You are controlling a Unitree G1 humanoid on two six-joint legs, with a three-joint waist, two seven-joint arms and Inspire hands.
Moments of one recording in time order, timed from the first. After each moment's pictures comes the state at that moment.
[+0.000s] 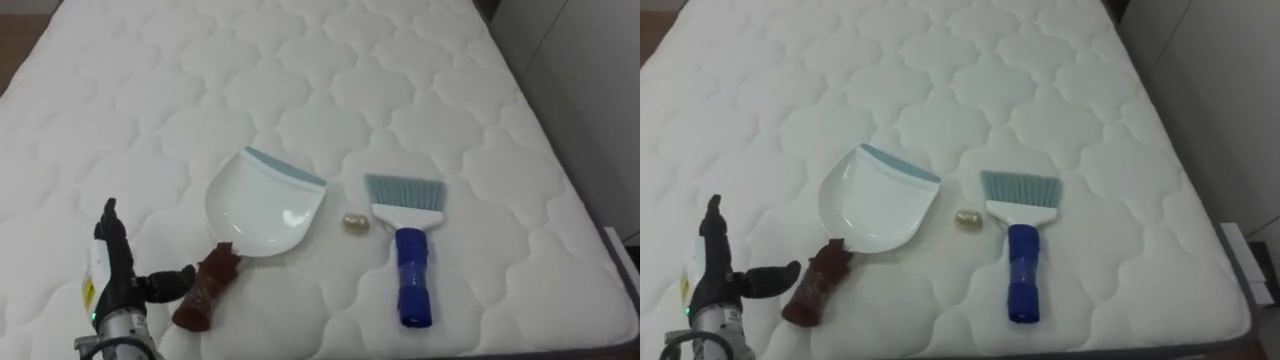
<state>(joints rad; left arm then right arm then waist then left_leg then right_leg) 0.03 0.22 -0.05 0.66 0.27 -0.24 0.54 0.01 -0.26 0.14 1.27 -0.18 -0.09 -0.01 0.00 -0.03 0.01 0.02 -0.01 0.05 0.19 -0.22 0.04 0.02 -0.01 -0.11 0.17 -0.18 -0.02</state>
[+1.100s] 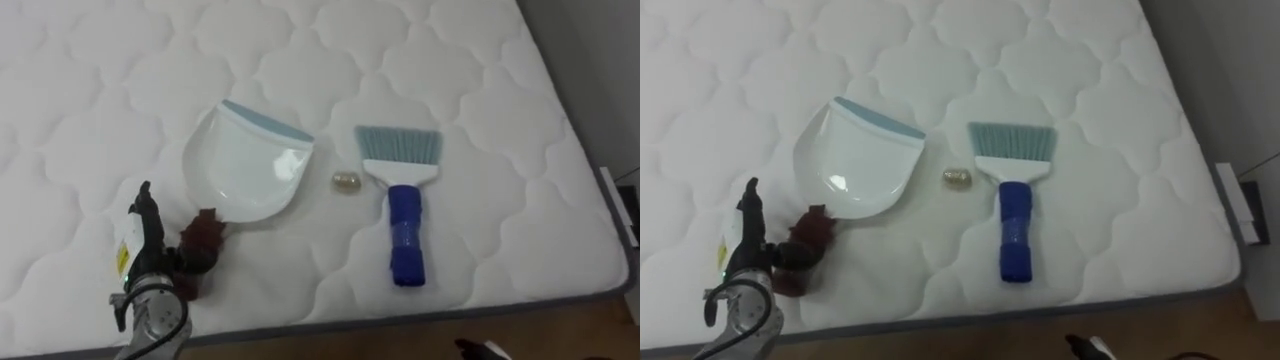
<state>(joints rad) -0.24 0.23 -0.16 0.98 0.19 -0.23 0.58 -0.14 -0.27 0.33 1.33 -0.09 -0.09 -0.05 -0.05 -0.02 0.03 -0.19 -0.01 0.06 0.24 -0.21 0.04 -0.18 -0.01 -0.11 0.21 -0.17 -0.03</state>
